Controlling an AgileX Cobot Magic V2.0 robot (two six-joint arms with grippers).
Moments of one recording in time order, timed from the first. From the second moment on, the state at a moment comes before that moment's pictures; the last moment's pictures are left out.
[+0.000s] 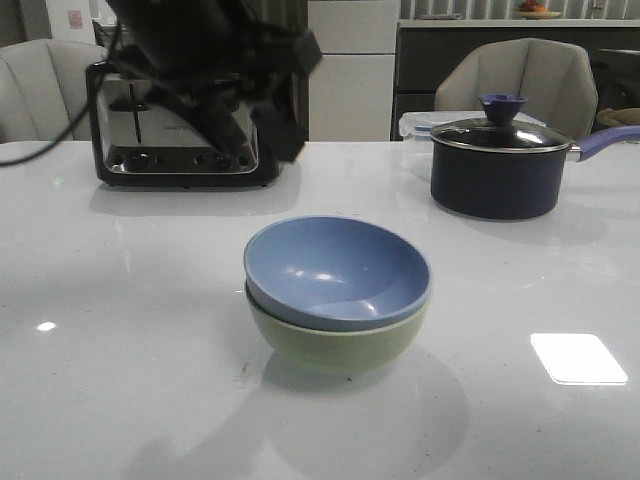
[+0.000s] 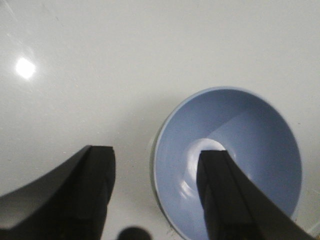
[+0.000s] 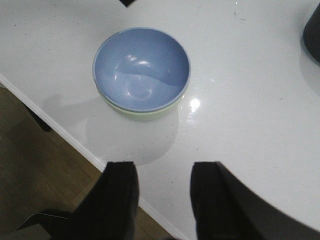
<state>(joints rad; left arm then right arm) -0.61 1.66 -1.35 -0.16 0.70 0.10 0.42 0.65 -0.62 0.27 0.68 -0.31</state>
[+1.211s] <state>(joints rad) -0.61 0.57 -0.61 -0.01 0.73 0.10 0.42 0.65 -0.62 0.27 0.68 -0.31</state>
